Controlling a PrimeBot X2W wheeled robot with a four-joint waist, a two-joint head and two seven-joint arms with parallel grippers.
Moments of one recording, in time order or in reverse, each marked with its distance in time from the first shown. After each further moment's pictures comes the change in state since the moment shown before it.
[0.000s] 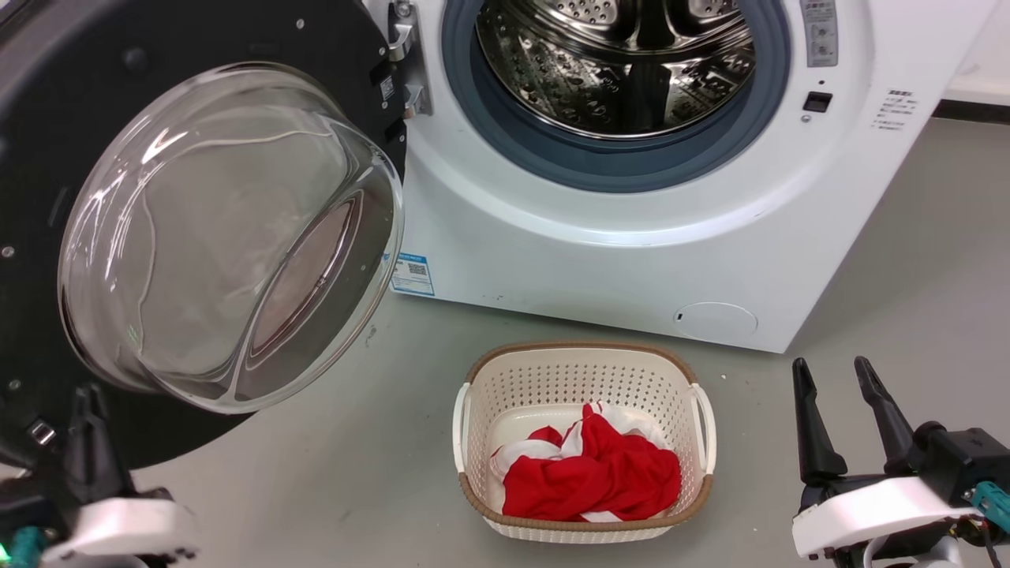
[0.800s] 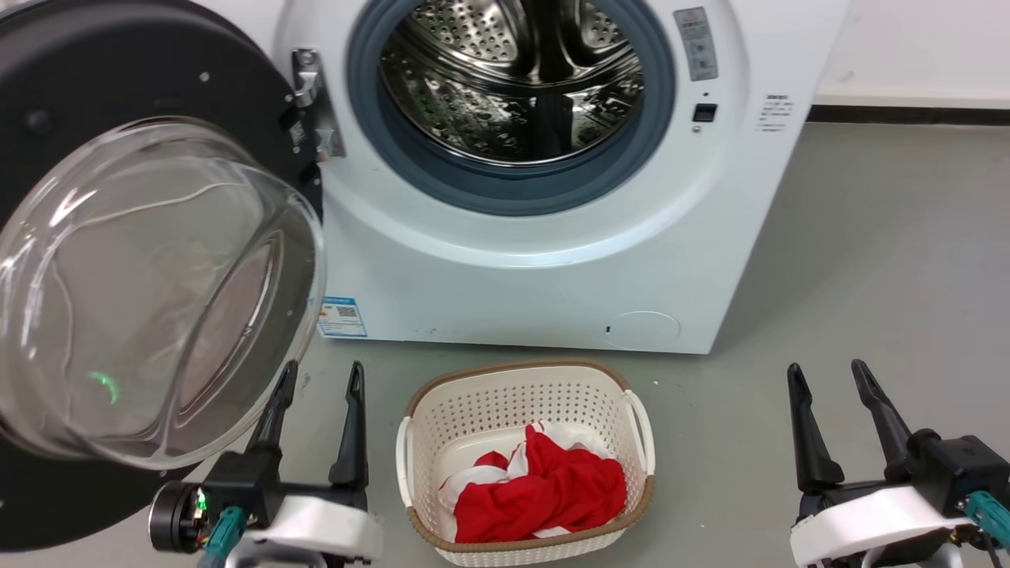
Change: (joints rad) left arm 0.008 -0.187 -0.255 -0.070 0.119 -0.137 0.000; right arm 0.027 0.000 0.012 -0.039 -0.048 0.000 0.005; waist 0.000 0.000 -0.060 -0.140
